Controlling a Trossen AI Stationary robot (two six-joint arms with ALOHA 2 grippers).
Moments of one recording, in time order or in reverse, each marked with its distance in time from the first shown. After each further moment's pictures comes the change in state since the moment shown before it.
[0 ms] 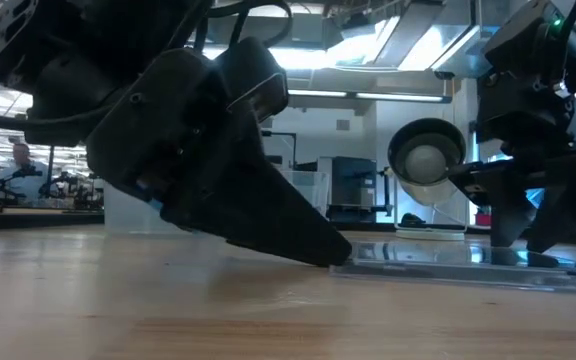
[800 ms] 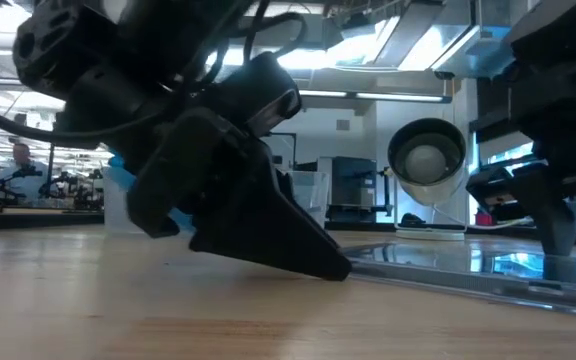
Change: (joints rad) left arm 0.075 0.005 -0.001 -0.058 -0.014 0.196; right arm 0.111 0.090 0.003 0.094 -0.089 0.056
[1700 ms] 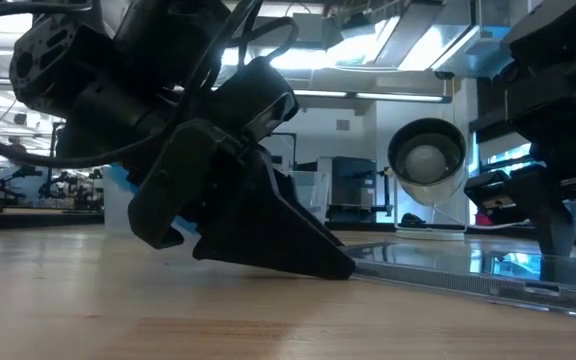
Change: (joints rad) left arm -0.023 0.006 -0.012 0.148 0.048 0.049; right arm -0.001 0.053 -0.002 0.062 -0.016 0.021
